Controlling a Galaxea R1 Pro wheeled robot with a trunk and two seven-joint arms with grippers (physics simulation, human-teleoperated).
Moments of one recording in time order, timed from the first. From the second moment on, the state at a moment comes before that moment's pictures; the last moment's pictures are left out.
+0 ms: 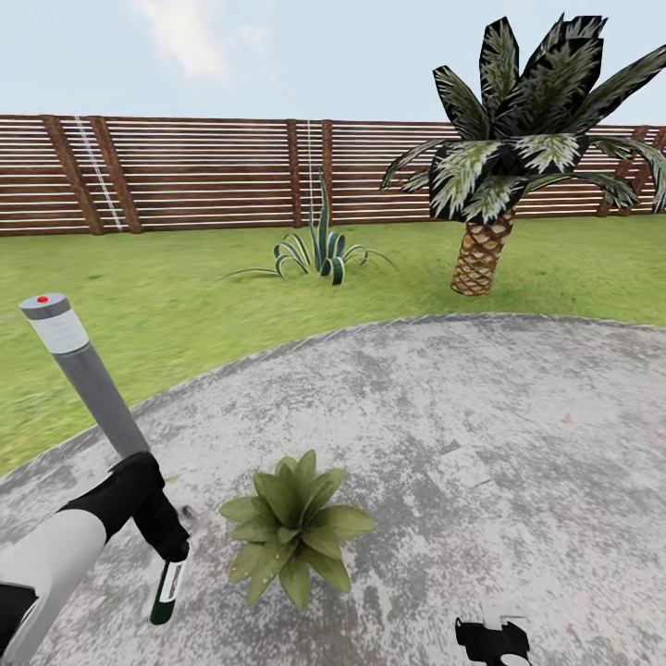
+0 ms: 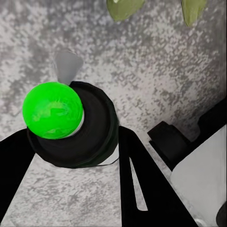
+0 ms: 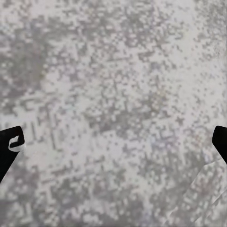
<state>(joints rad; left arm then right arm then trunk) -0.88 0.27 -0.22 -0.44 -0.83 0.70 -1.29 -0.50 -0.06 -0.04 -0.06 0.04 -0.22 -0.16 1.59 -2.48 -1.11</state>
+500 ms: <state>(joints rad) -0.88 0.28 -0.22 -0.46 -0.98 0.69 -1.37 -0.50 -0.06 -0.04 -0.06 0.04 -0.22 -0.16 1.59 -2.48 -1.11</state>
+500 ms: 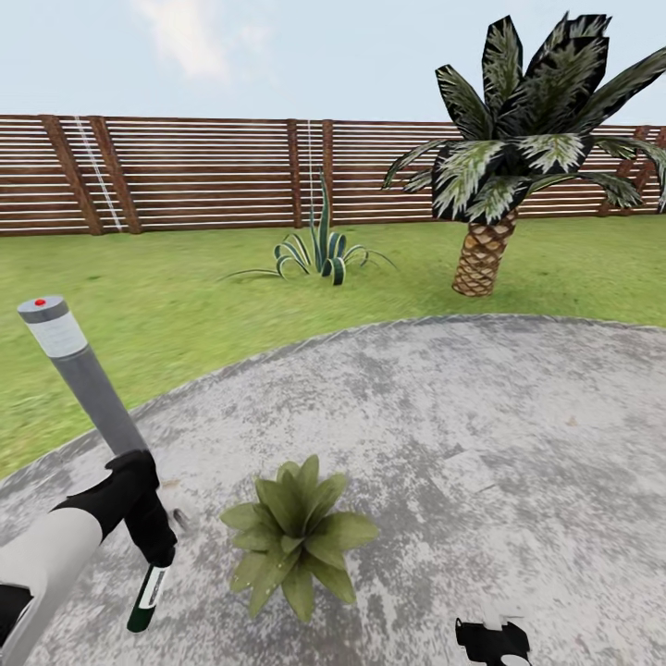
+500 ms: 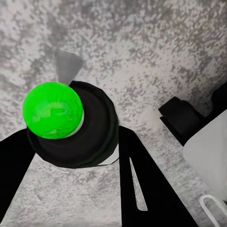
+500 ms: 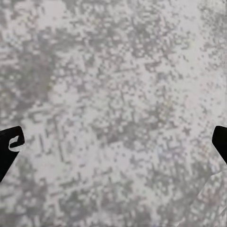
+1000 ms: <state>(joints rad) -0.82 0.27 -0.21 -0.46 -0.97 0.69 -1.27 -0.50 -0.06 -0.04 -0.06 0.04 -0.22 -0.16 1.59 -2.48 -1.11</state>
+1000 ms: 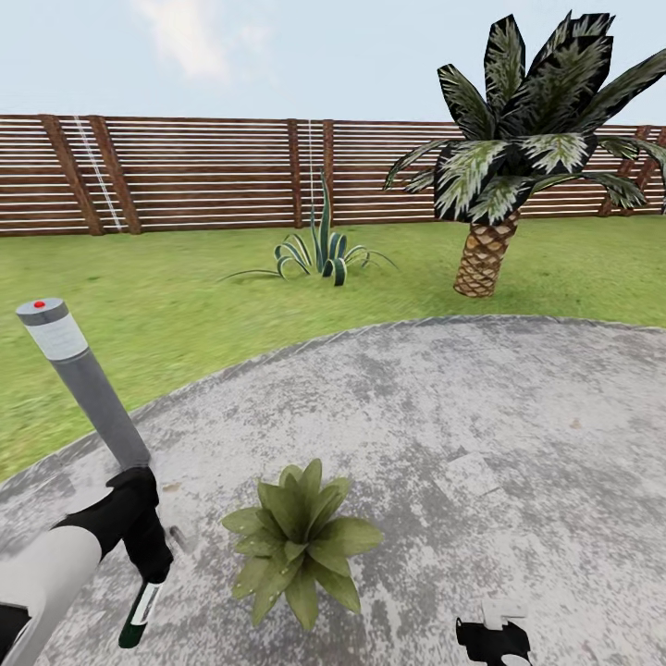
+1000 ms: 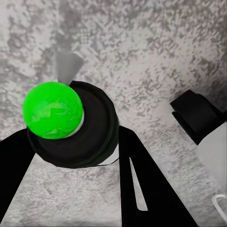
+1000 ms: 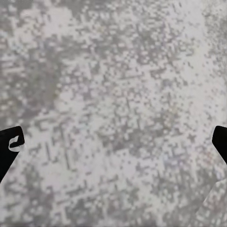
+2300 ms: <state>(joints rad) -0.73 0.24 -0.17 -0.61 -0.97 0.70 -1.27 -0.50 -0.06 -0.04 -0.06 0.04 -0.22 -0.16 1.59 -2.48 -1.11</state>
